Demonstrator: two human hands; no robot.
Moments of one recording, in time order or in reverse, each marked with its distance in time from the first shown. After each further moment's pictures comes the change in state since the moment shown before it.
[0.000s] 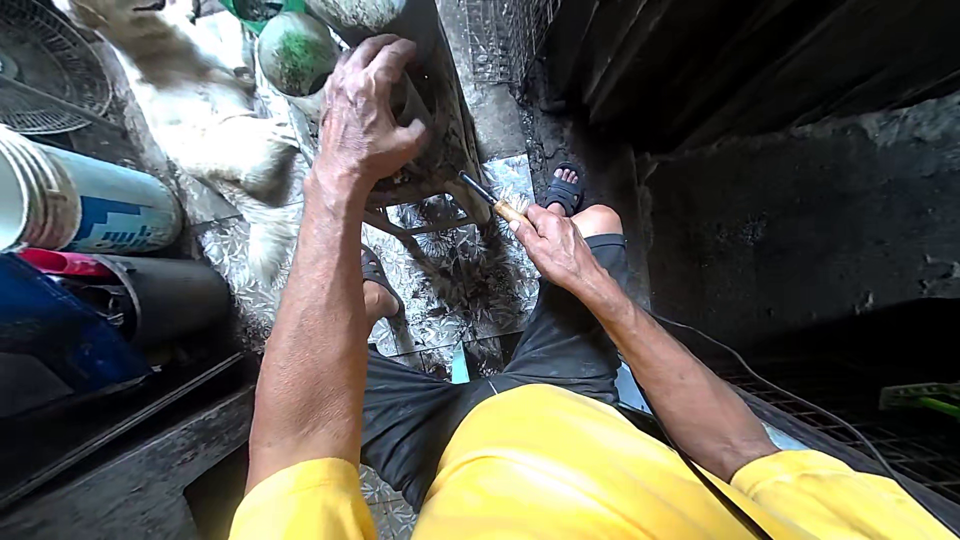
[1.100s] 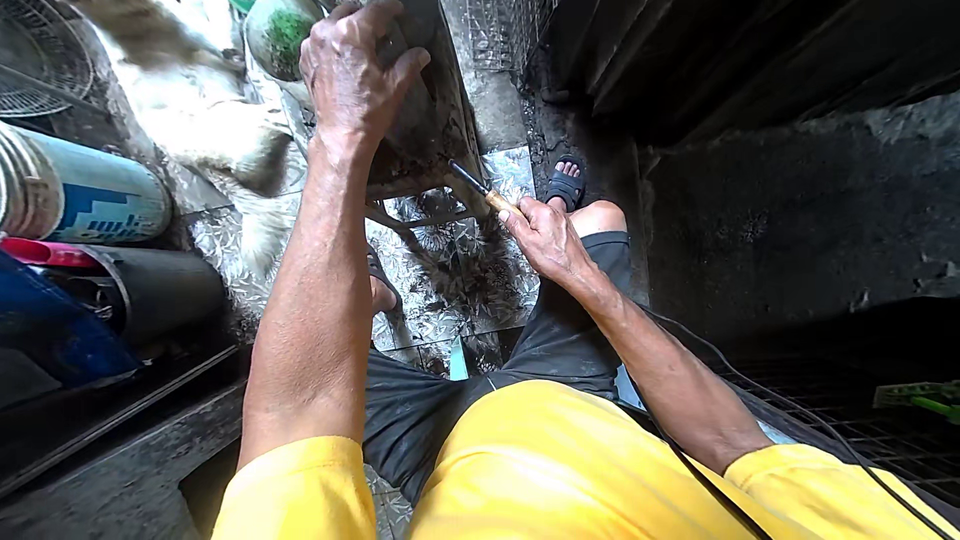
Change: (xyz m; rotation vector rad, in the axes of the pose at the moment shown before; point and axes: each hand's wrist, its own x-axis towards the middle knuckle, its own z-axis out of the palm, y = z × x) left_hand 0.030 -0.020 0.014 0.060 0.125 -0.211; right_hand 0.013 -0.002 0.012 0.015 0.043 -0.039
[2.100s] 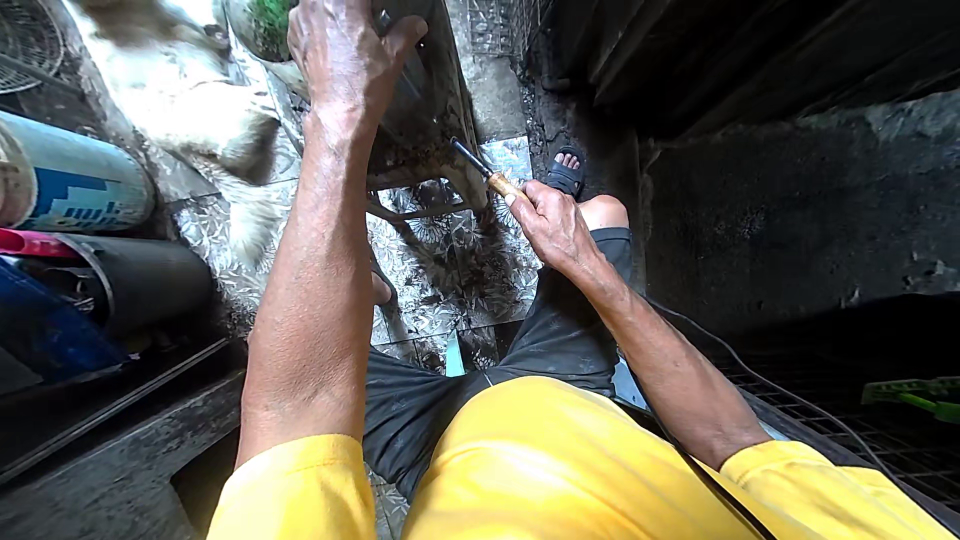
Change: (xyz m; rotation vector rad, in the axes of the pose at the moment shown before) left_hand 0.000 0.024 -0.009 0.094 -0.052 -0.182; right_hand 0.008 0.001 -0.007 0.001 0.045 -0.013
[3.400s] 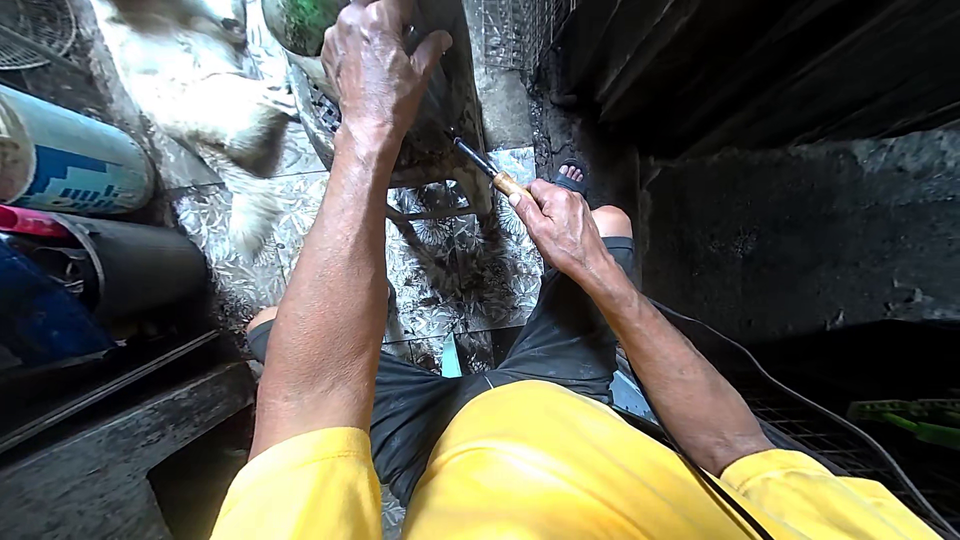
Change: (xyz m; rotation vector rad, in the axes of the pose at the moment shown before) left_hand -0.004 -0.015 0.017 -0.059 0.109 0.062; right_hand -0.002 -0.022 -0.008 -0.098 0.005 -0.055
